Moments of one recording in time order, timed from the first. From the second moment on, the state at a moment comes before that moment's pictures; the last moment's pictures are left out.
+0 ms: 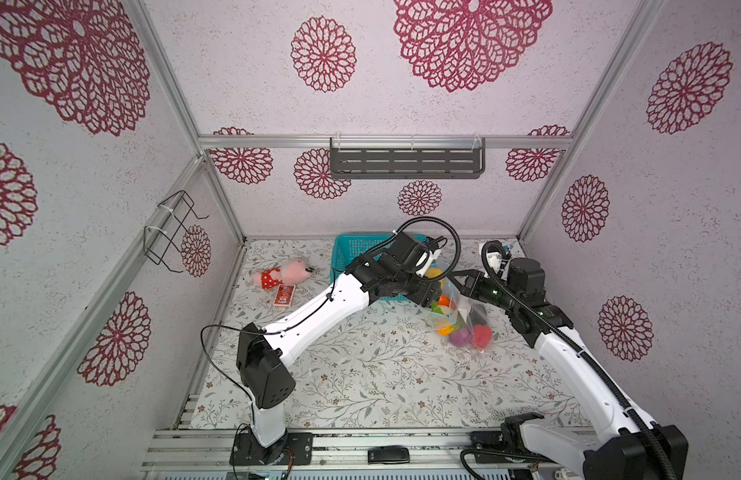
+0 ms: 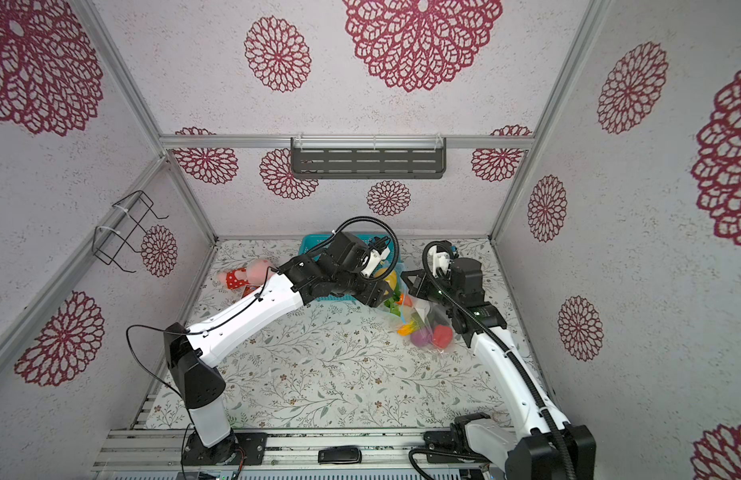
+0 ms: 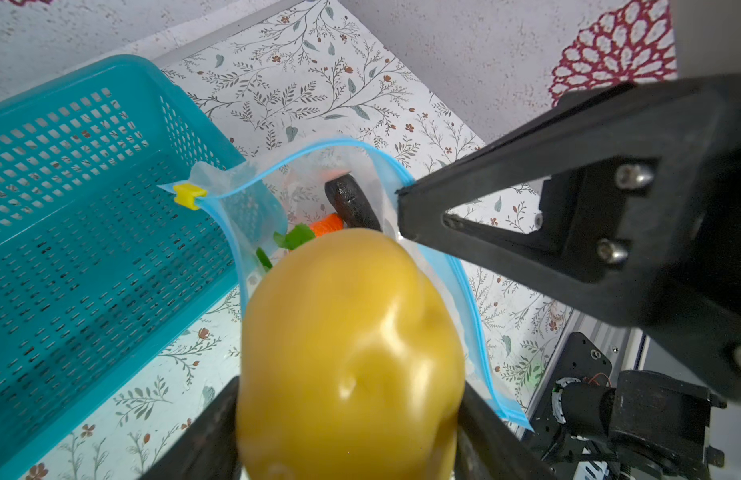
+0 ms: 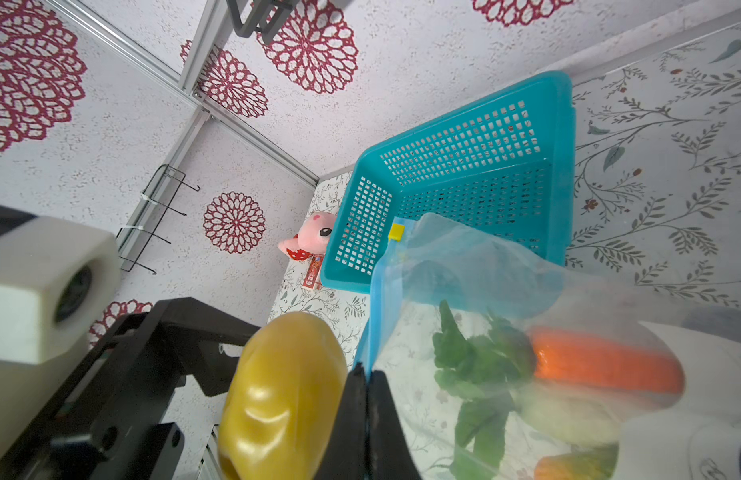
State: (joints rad) left arm -0.86 1.85 1.88 -0.80 0.12 -0.19; right arm 0.21 1.11 0.96 -0.21 -0.53 0.62
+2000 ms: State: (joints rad) left arm -0.86 1.92 1.87 -0.79 0.12 -0.19; right arm 0.21 1.11 0.96 -0.21 -0.53 0.62
